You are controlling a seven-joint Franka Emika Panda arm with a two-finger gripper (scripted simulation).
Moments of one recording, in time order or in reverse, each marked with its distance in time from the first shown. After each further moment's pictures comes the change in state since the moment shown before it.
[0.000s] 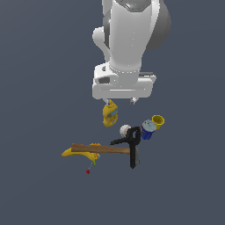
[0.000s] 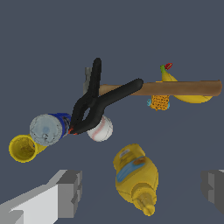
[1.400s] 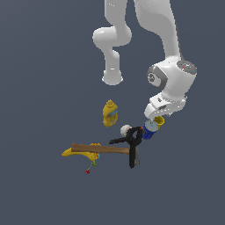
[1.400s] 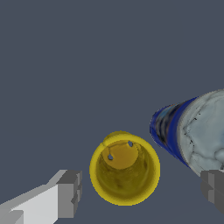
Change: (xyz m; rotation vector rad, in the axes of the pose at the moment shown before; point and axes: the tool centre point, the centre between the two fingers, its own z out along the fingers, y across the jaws) arm -0.036 -0.235 0.168 0.021 0.064 -0.236
